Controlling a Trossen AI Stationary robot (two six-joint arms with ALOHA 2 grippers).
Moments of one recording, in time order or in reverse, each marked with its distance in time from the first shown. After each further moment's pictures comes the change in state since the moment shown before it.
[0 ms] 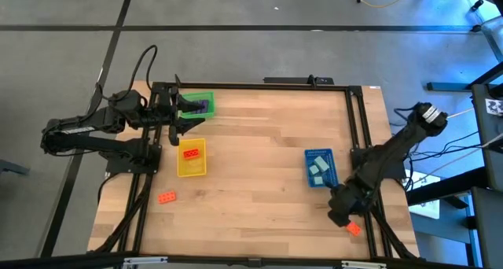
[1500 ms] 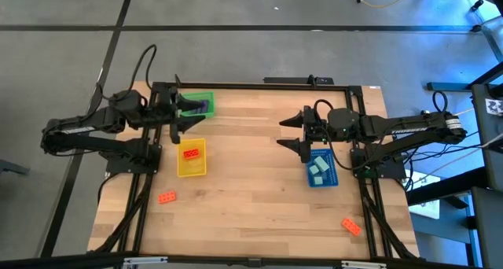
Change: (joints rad) left arm 0.000 0.000 0.000 -0.006 -0.044 -0.038; right arm -0.716 -0.195 0.270 0.587 0.669 -1.530
